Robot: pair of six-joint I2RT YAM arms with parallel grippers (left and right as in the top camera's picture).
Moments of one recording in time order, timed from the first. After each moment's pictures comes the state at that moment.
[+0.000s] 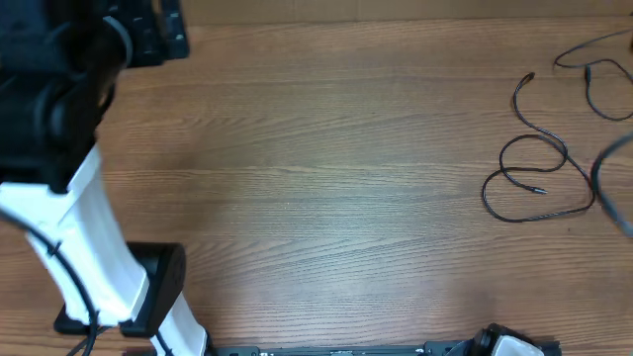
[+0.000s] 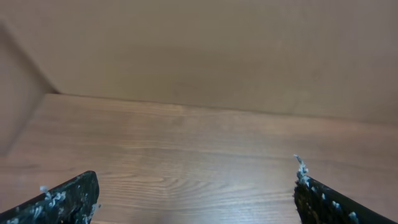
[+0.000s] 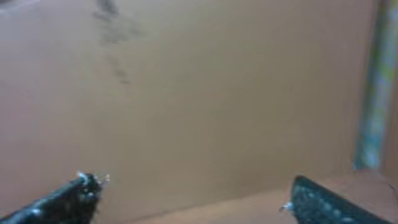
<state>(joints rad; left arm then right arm) -0.07 1.93 3.06 -1.65 -0.10 -0.15 -0.41 1.23 1.88 -0.67 -0.42 0.25</state>
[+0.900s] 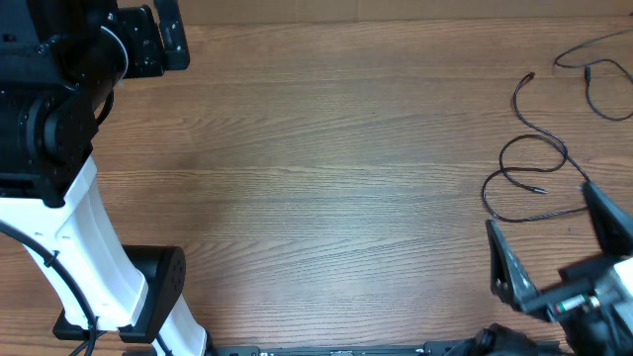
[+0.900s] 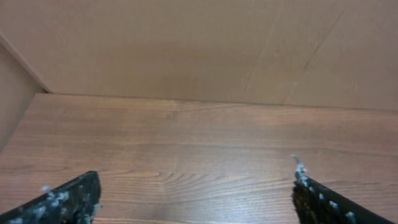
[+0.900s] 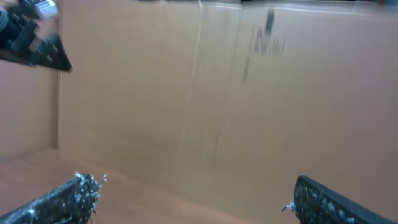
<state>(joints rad) -0.07 1.92 3.06 -1.69 -0.06 -0.12 -0.46 0.32 1.01 -0.40 -0.81 0.09</state>
